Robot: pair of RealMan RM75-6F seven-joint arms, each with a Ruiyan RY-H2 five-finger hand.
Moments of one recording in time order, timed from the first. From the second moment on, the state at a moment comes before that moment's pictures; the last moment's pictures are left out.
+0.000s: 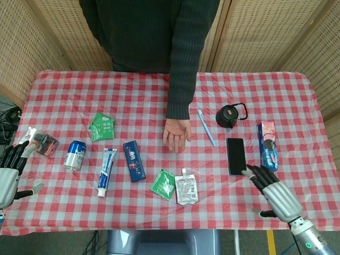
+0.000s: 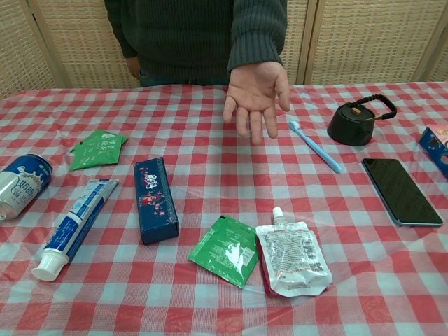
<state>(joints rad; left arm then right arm) -0.11 -1.11 -0.03 -1.60 1.56 1.50 -0.02 0.25 -1.05 -0.08 -1.65 -1.91 1.31 0.19</state>
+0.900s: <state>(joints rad) -0.15 -1.11 -0.08 -1.58 1.40 1.37 0.00 0.76 -1.36 0.12 -1.66 -1.81 0.65 -0.13</state>
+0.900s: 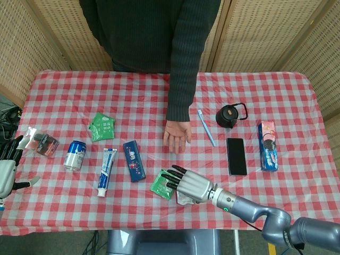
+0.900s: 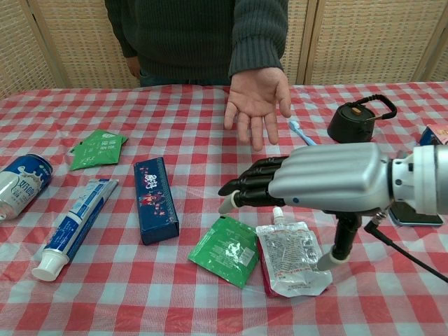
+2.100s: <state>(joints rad) -0.16 -1.11 -0.08 -1.56 1.38 1.35 -0.03 0.86 -1.45 0.09 -1.63 -1.61 0.68 -0.36</state>
